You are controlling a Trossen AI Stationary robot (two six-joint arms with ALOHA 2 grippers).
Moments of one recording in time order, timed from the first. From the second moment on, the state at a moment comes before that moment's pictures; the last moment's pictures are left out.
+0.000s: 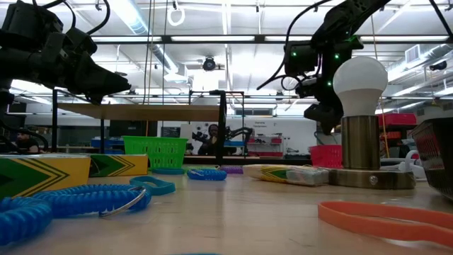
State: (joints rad) left arm 0.26 0.14 0.01 0.04 0.08 -0.08; right arm -0.38 1.56 1.01 -0.90 0.65 0.38
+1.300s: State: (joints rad) left arm 0.26 0.14 0.01 0.03 0.08 -0.08; right arm -0.49 1.56 1.07 -0.79 0.35 0.07
